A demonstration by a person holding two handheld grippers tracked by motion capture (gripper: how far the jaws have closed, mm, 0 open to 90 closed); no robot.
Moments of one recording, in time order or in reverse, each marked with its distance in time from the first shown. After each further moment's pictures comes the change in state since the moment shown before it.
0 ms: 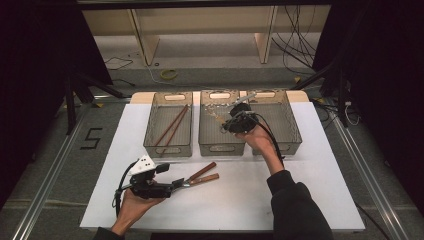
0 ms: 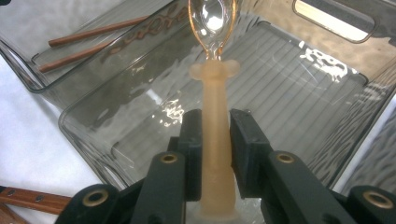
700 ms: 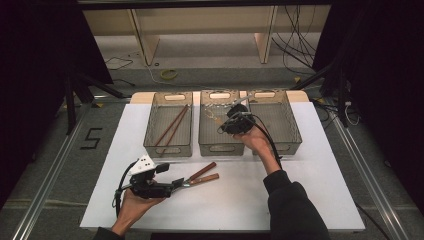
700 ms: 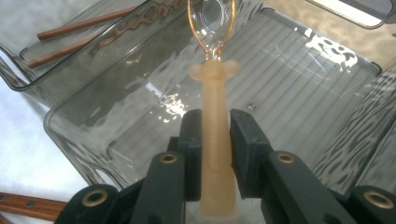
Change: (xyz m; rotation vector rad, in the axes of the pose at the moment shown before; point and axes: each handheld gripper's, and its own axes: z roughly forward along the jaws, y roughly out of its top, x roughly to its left) left arm 0.000 0.000 0.000 -0.002 0.003 -0.001; right arm 0.001 -0.001 0.013 0.034 -0.005 0.012
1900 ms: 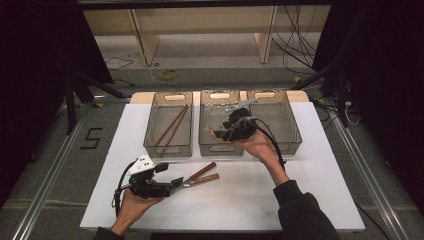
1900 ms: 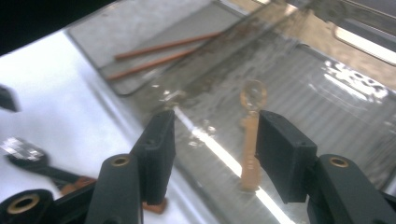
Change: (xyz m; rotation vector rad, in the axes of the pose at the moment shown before) left arm 0.001 0.000 -0.002 -0.008 0.010 -0.006; right arm 0.029 -0.006 -0.040 -0.120 0.115 -0.051
